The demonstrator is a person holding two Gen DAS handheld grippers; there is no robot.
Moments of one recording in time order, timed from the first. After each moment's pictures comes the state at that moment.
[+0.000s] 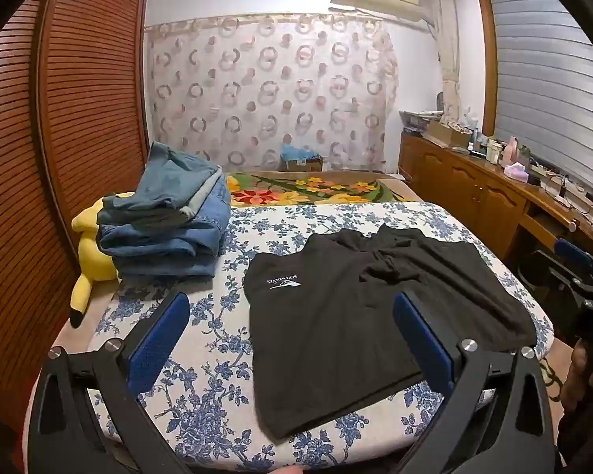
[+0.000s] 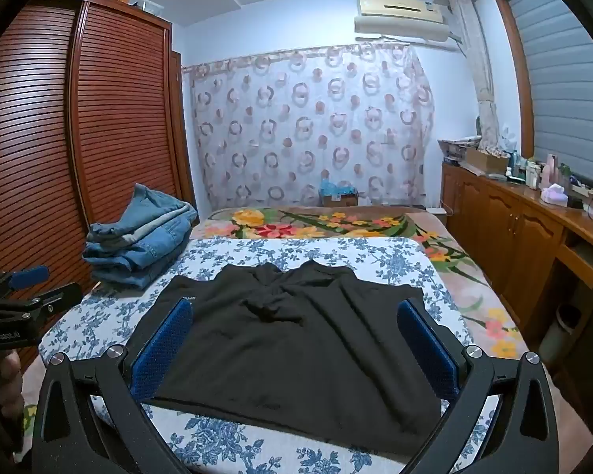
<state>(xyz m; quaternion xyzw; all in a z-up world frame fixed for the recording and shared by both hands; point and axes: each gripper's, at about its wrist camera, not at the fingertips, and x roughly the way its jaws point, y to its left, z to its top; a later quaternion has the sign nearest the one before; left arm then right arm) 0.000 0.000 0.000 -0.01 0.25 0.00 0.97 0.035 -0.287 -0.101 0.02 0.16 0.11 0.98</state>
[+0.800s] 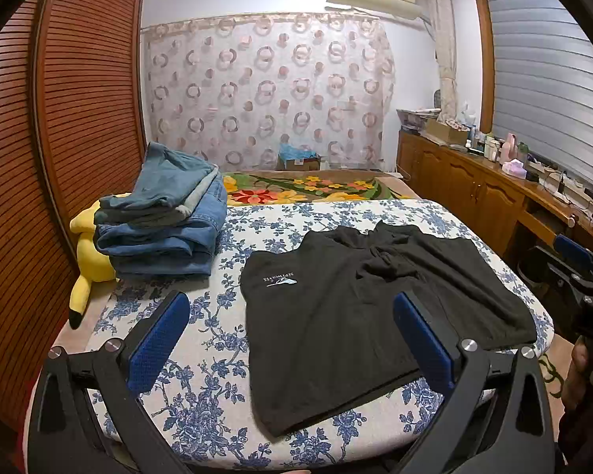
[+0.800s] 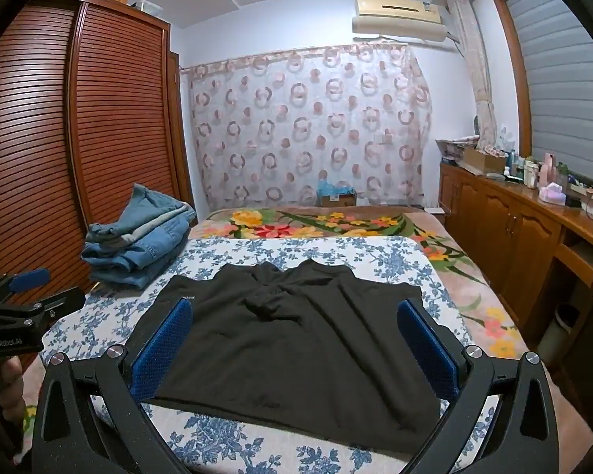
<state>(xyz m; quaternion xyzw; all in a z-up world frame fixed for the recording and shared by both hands) 0.001 -0.001 0.000 -0.01 0.25 0.00 0.97 0.031 -0.288 -0.102 0.02 0.16 0.10 0.98</state>
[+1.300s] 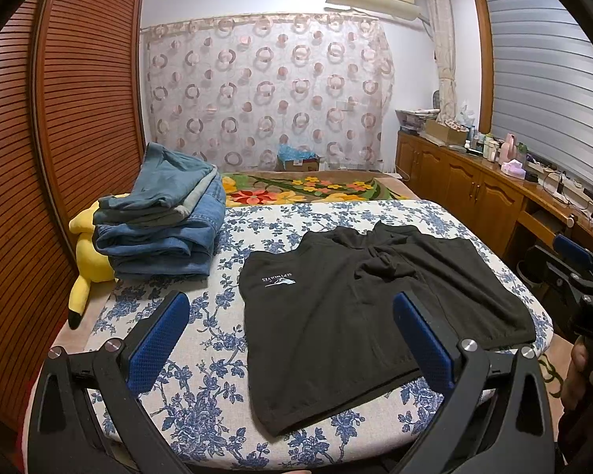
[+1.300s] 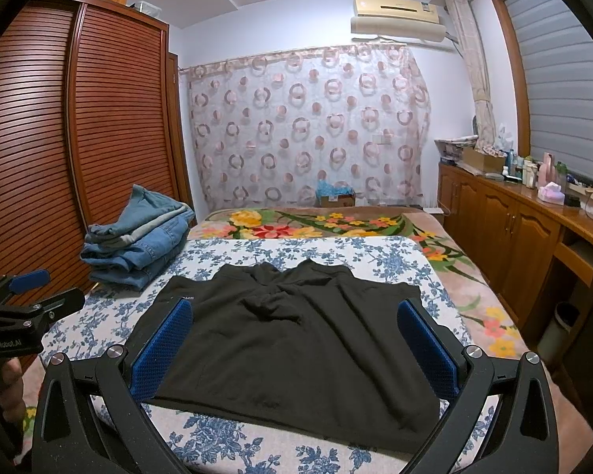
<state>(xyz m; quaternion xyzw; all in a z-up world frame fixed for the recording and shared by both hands) 0.001 -0.005 -0.004 -0.01 0.25 0.00 0.97 0.031 -0.288 -0.103 0.02 0.16 0.10 0.98</state>
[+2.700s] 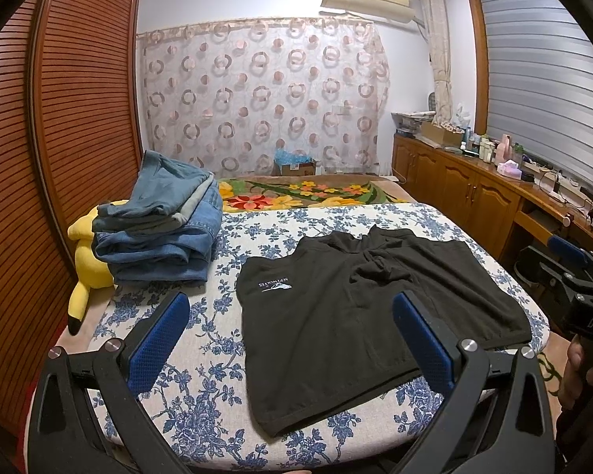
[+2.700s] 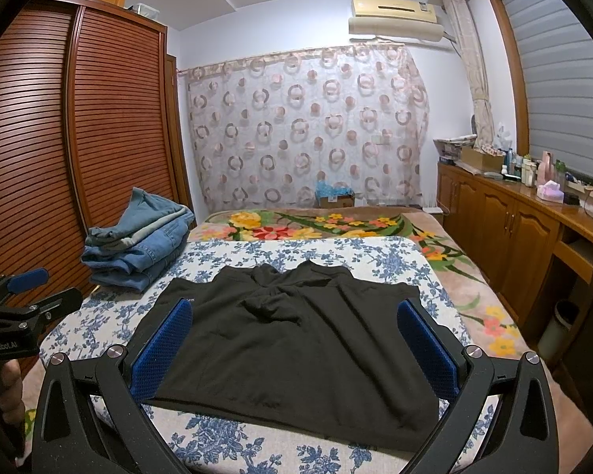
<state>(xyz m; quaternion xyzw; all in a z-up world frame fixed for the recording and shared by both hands) 0.000 -0.014 -0.002 0.00 0.25 0.00 0.97 0.032 -0.287 -0.103 0.02 0.16 0.10 0.98</state>
